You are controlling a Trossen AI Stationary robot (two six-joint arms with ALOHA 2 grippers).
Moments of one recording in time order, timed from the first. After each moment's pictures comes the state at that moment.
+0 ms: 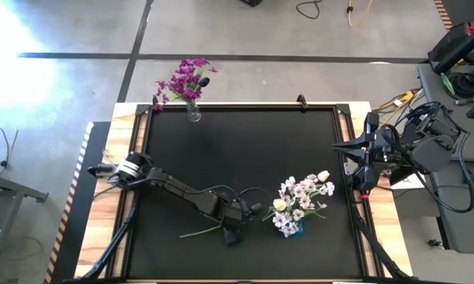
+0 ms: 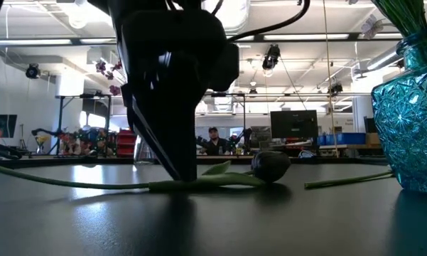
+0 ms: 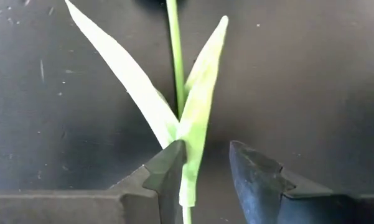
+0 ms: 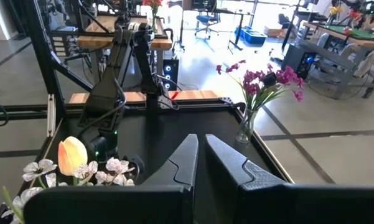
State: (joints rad) left arm -0.36 2.07 1.41 -0.57 -0.03 -0.72; right arm 0.80 0.87 1.47 -0.99 0.94 0.29
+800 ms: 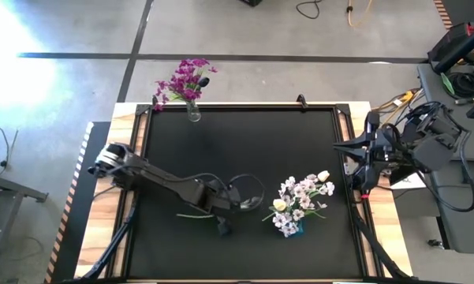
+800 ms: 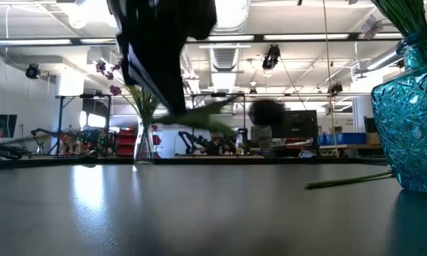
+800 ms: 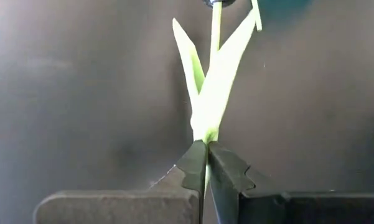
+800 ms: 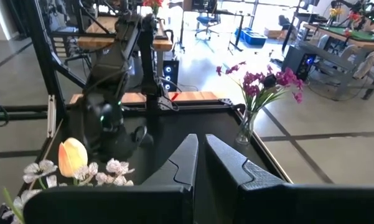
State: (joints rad) left arm -0.35 1.86 1.39 -0.70 -0.16 -0.71; right arm 0.80 0.87 1.47 -0.99 0.94 0.28
